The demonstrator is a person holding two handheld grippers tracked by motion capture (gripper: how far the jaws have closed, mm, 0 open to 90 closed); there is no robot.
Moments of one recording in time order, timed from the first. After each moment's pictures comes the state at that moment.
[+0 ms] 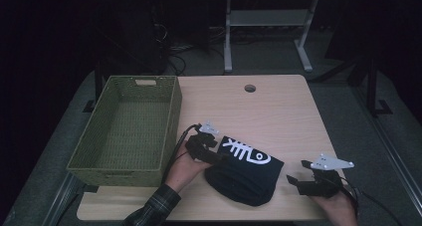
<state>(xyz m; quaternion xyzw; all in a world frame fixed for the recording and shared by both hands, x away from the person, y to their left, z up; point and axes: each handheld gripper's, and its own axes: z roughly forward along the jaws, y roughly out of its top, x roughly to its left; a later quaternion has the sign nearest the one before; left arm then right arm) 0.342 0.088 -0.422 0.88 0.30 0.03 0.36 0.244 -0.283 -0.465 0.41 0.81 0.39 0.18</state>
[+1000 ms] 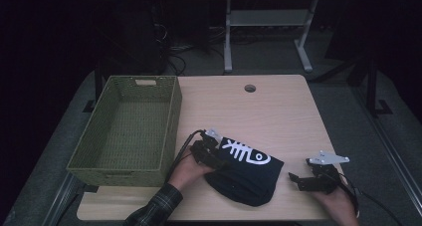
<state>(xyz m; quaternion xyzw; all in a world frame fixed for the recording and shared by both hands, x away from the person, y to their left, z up) 0.352 0.079 -0.457 0.90 0.29 -0.02 0.33 0.261 -0.291 -0.482 0.45 0.80 0.35 0.18</state>
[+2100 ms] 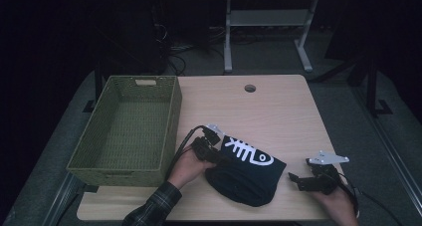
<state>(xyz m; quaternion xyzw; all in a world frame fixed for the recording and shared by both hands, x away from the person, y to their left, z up) 0.350 0.074 -0.428 0.90 0.29 -0.08 0.33 0.261 -0.290 -0.482 0.45 0.80 0.35 0.18</state>
